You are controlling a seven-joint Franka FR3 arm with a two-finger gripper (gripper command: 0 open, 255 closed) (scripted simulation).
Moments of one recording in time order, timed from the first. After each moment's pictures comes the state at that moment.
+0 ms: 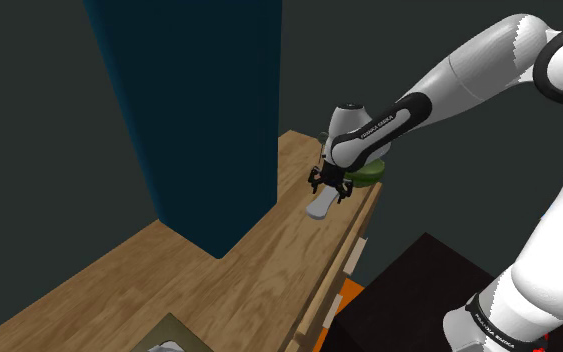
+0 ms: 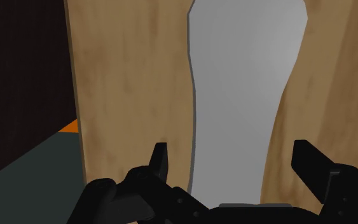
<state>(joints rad) -0.19 0.23 0.19 -2.31 -0.05 2.54 1.20</state>
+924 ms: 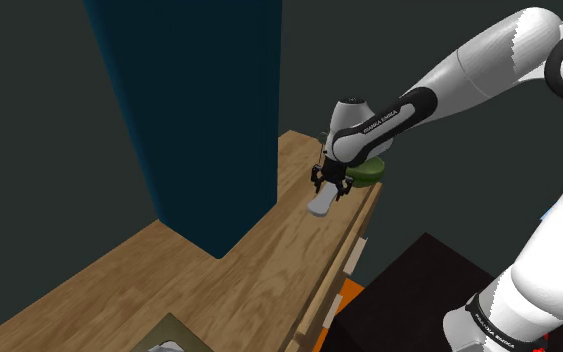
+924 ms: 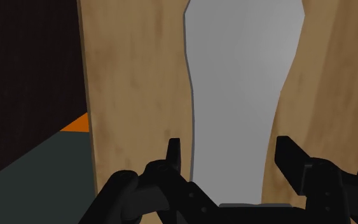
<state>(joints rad) -0.19 0.19 0.20 -2.31 -0.04 2.51 1.19</state>
